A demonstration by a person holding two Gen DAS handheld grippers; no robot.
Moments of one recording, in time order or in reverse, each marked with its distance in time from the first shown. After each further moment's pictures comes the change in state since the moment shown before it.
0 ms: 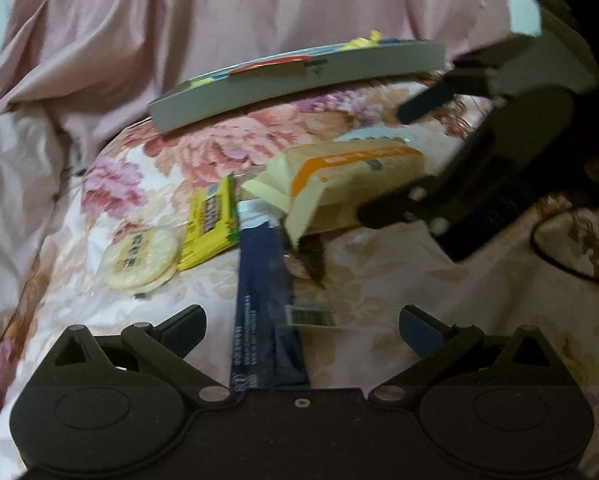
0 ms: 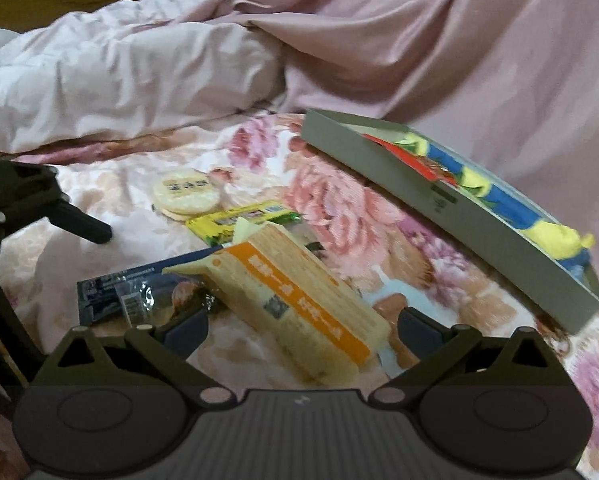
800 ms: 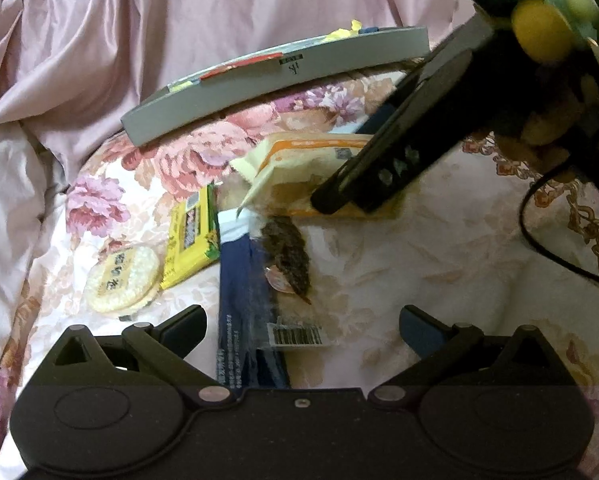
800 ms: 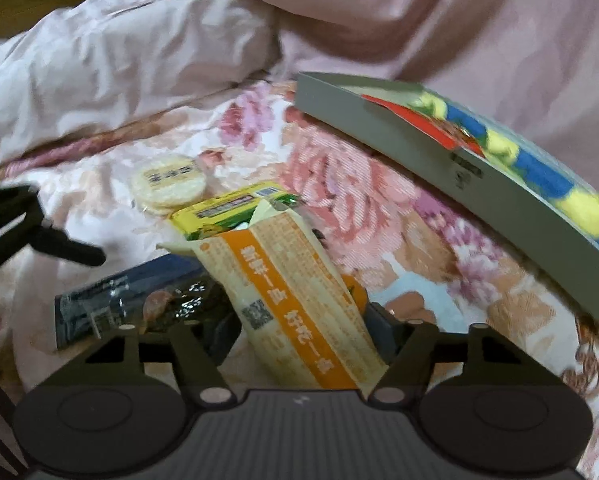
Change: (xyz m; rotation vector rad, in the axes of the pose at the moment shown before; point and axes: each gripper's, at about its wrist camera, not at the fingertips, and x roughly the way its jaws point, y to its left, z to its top) left arm 0.012 -0.007 0.010 0.053 0.010 0.001; right arm 0.037 -0.031 0.013 0.153 0.130 0.051
